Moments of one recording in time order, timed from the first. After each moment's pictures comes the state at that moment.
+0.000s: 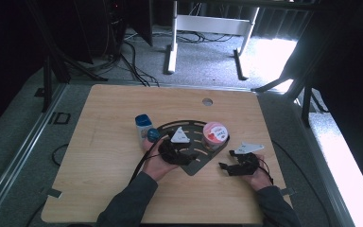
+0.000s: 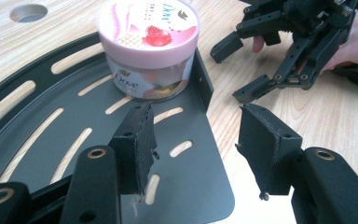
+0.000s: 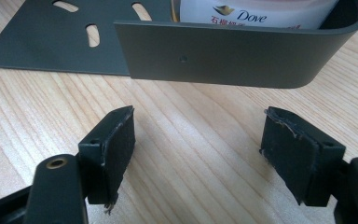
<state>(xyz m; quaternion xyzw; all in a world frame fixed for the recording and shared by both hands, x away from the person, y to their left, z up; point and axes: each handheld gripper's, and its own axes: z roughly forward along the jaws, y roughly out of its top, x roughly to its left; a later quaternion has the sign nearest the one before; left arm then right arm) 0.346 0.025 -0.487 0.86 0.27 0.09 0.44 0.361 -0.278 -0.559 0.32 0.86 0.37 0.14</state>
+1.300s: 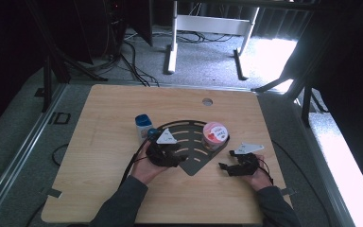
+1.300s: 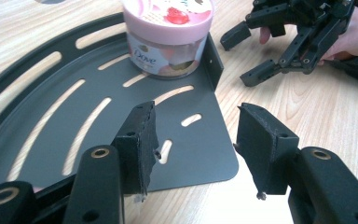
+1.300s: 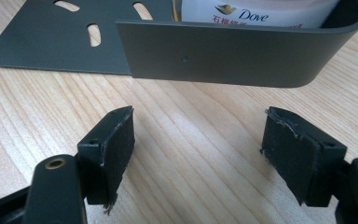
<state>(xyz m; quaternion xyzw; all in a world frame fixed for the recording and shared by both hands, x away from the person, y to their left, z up) 0.335 0.061 -0.486 0.84 0.29 0.09 0.44 0.360 -0.278 -0.559 0.32 0.86 0.37 0.14</state>
